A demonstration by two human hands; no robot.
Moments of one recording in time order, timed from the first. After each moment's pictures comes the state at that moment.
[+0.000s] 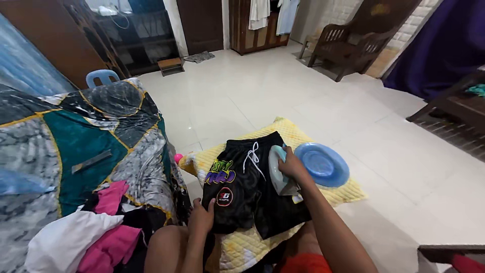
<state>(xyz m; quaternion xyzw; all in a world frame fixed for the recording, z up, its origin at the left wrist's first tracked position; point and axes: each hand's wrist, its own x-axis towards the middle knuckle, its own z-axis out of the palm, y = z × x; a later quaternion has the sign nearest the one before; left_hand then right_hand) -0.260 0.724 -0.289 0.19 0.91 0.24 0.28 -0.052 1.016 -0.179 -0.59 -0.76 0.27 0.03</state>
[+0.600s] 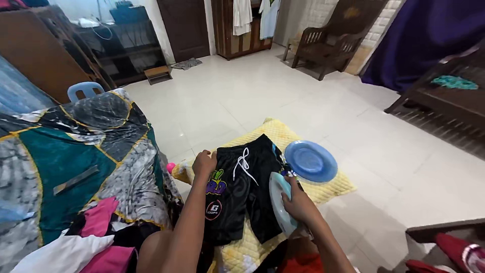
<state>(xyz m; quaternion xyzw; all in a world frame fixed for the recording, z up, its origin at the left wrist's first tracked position) -0.344 0.906 -0.219 0.37 0.87 0.24 0.23 0.010 0.911 -0.175 -0.60 -0.74 0.30 0.01</state>
